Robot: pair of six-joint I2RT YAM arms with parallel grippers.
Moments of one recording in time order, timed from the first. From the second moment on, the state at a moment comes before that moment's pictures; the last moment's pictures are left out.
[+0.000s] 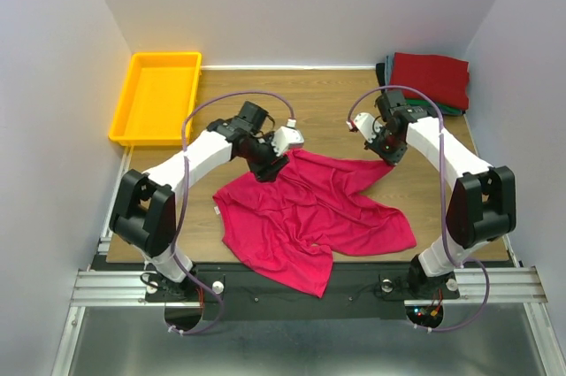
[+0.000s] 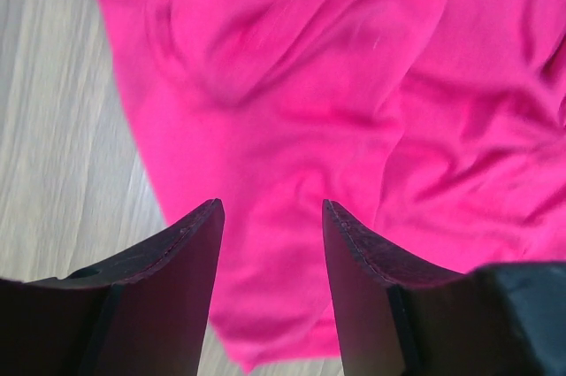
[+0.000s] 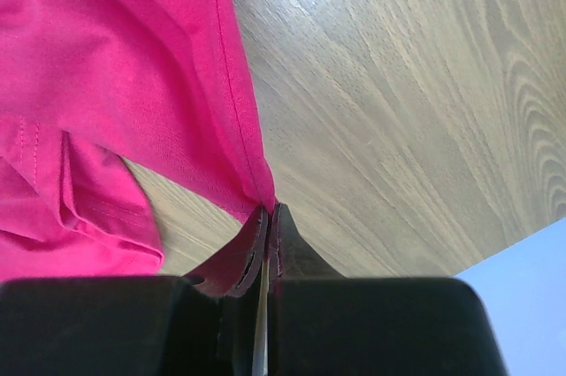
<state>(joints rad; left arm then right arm) -0.51 1.61 1.23 -0.74 0.43 0.60 0.24 1.61 1.29 -0.95 0.02 -0.70</state>
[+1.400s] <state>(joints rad) -0.96 1.88 1.26 -0.44 0.10 0.44 0.21 1.68 1.30 -0.95 -0.03 -0.69</state>
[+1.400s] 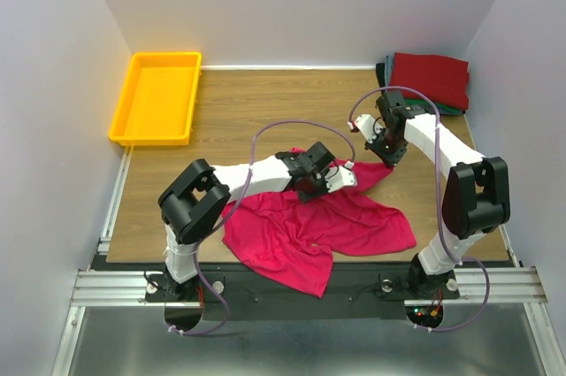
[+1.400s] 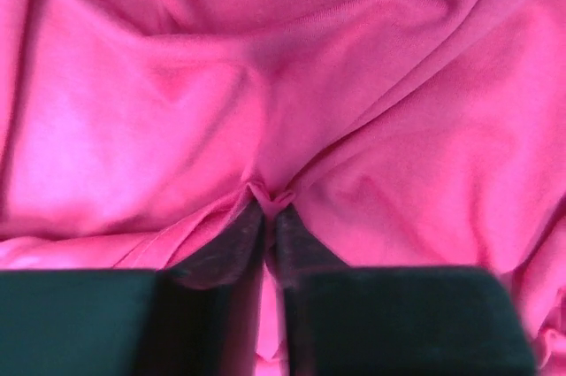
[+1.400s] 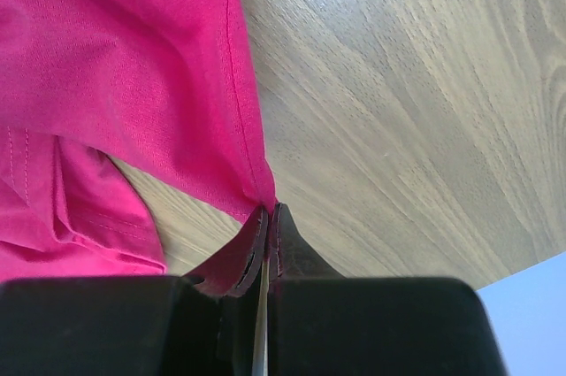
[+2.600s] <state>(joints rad) -0.55 1.60 1.17 -0.67 0.50 0.55 0.10 1.71 1.42 -0.99 -0.03 -0.73</state>
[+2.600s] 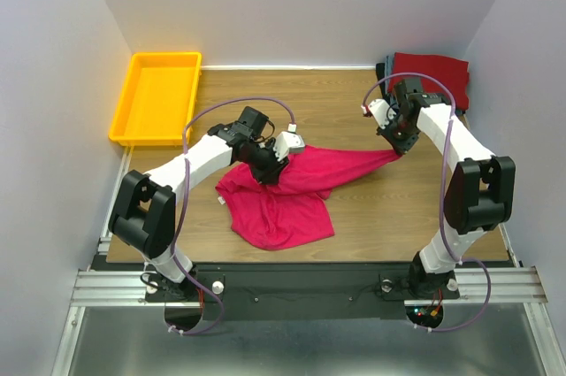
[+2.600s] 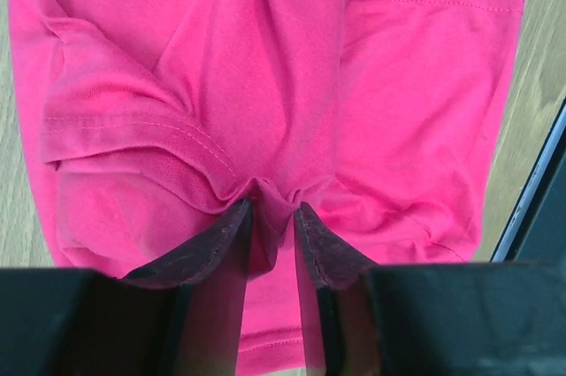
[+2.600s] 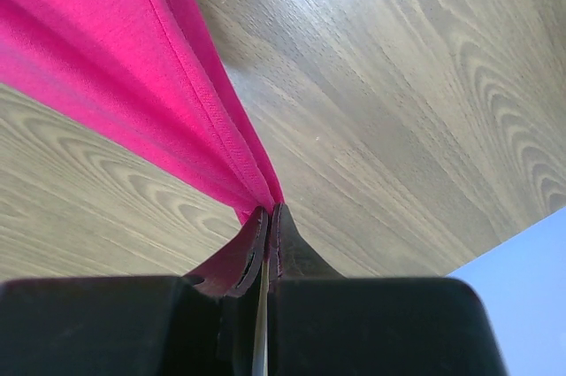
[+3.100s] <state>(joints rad) -0.45 1.59 1.31 -0.72 0.49 0.56 0.09 1.70 1.43 -1.00 -0.03 -0.73</state>
